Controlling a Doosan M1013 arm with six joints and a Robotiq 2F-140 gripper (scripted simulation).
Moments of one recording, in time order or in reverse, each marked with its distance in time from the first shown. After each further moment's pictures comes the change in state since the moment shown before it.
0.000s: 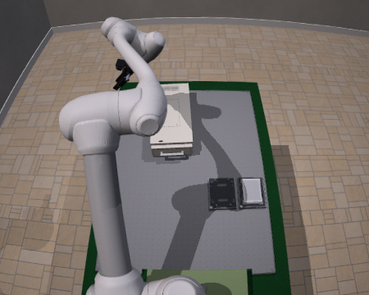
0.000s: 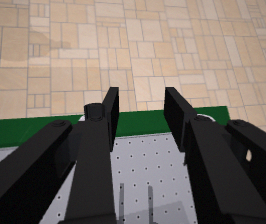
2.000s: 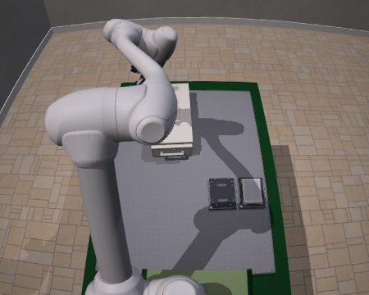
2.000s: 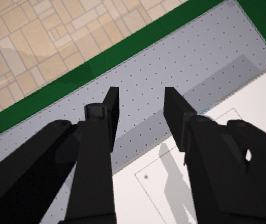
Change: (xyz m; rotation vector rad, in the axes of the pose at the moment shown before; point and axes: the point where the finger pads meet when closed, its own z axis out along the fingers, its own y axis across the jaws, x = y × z) arm -0.071 -0.122 -0.153 0.002 -0.224 0.485
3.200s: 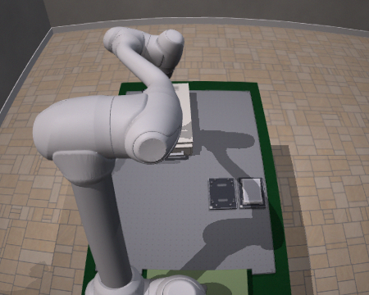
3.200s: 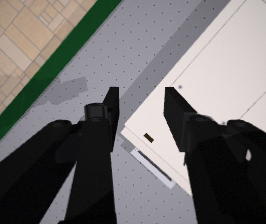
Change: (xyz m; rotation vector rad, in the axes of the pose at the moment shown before) arm -0.096 -0.057 -0.062 -0.040 -0.119 0.275
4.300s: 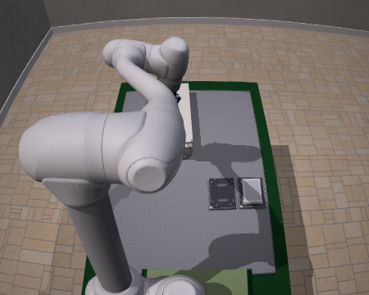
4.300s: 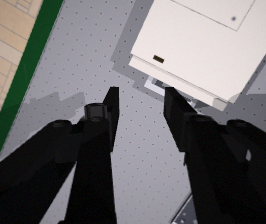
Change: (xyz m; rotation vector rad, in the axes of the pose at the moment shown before) arm -0.106 -0.030 -0.036 -0.059 -0.095 0.247
